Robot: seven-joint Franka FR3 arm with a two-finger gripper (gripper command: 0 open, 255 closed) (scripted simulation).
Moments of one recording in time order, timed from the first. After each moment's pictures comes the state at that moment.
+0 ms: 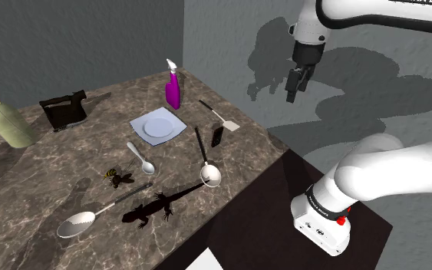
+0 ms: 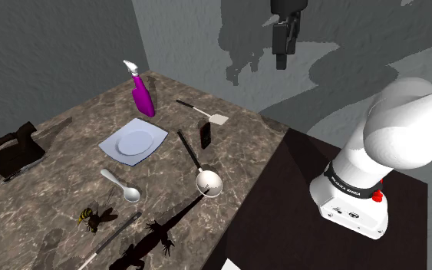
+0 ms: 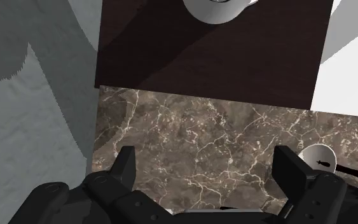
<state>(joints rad) -0.01 -0.74 0.03 -2.44 -0.04 1.50 -0.17</state>
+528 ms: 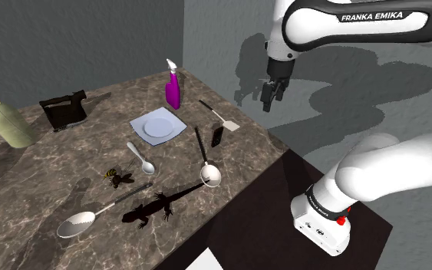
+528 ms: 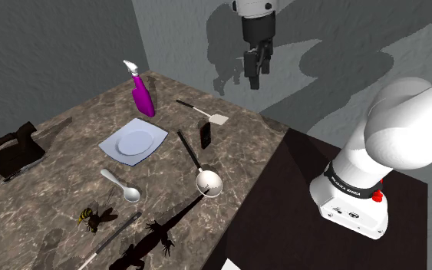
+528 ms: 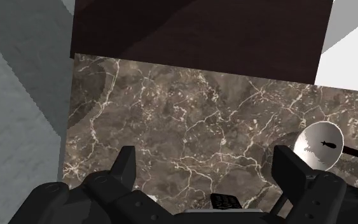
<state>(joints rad) 0.01 -0.59 0.07 -2.48 0.00 1.70 -0.12</state>
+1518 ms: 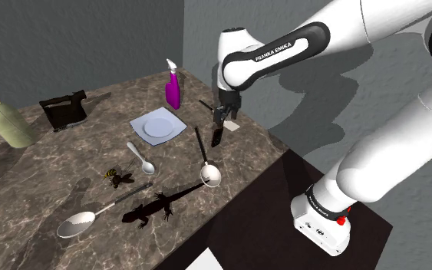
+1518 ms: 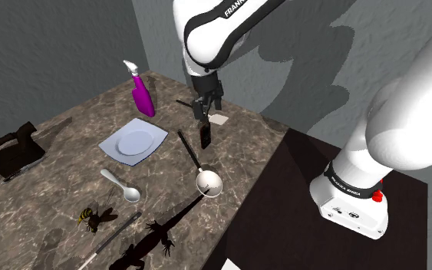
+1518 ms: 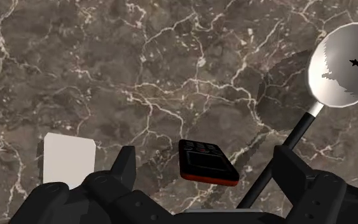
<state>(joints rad) 0.06 -0.06 0.17 -2.38 0.02 2.14 -0.01</state>
